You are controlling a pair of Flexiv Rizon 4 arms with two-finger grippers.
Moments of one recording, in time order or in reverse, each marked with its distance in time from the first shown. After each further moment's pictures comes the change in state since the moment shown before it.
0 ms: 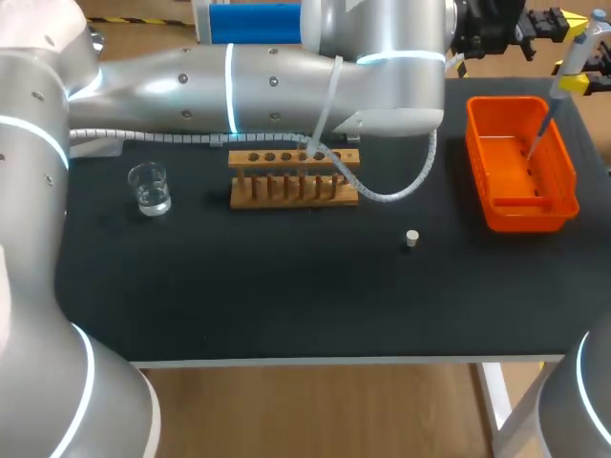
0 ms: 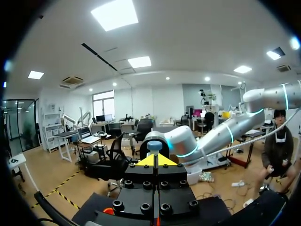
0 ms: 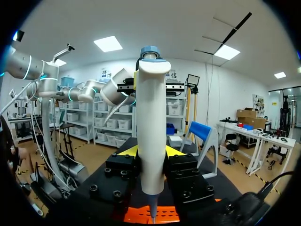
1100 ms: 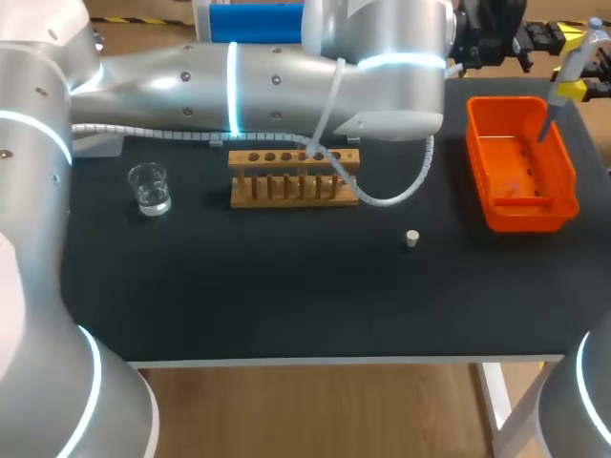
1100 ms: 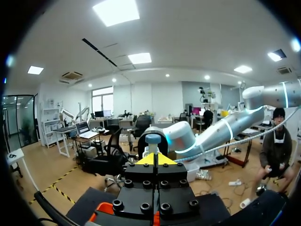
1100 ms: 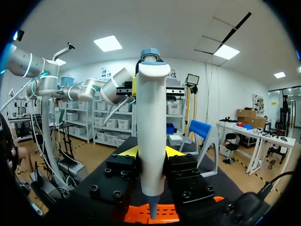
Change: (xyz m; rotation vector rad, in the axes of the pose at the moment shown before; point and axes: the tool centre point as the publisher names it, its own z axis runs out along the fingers) left arm 0.003 0.023 0.002 -0.032 0.011 -0.034; right arm 0.001 -0.009 -0.001 -0.001 -0.004 -0.001
